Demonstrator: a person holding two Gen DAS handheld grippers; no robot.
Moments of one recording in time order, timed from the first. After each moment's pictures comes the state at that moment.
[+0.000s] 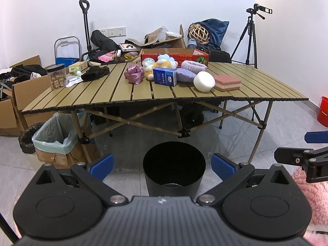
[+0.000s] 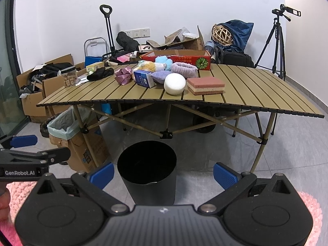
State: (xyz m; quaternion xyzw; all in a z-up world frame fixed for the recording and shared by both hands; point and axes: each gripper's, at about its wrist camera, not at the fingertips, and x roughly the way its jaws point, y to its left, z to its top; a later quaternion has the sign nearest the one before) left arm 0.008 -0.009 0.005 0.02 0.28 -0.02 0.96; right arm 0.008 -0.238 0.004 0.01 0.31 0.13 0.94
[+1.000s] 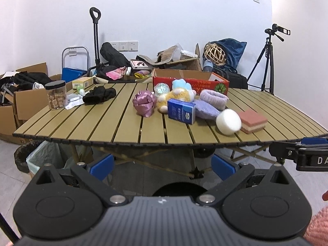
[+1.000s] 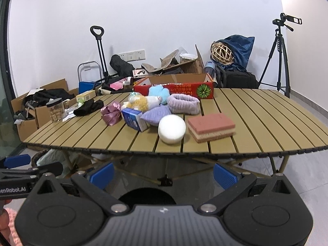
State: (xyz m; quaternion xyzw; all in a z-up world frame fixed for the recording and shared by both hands) left arm 0.117 0.010 0.022 -0.01 0.24 0.01 0.97; right arm 0.144 -0.225 0.020 0.04 0.25 0.12 0.96
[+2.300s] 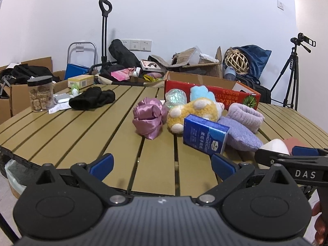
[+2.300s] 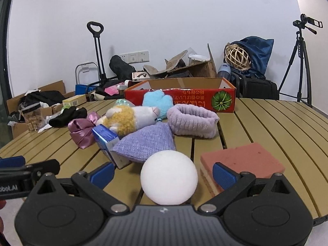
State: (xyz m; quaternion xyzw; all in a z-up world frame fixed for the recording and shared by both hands) left arm 0.262 0.017 -0.021 -0.05 0.22 0.05 0.97; right arm 0.319 -0.191 -0.031 0.02 0.23 0.14 0.96
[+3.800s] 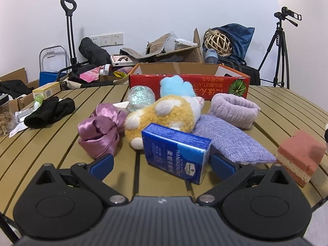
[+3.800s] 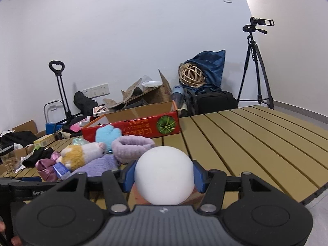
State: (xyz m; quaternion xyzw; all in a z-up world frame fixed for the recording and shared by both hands) left arm 0.352 -0.030 -0.031 0.01 0.25 0.00 0.97; right arm 0.301 -0.278 -0.022 0.10 0.17 0.04 0.98
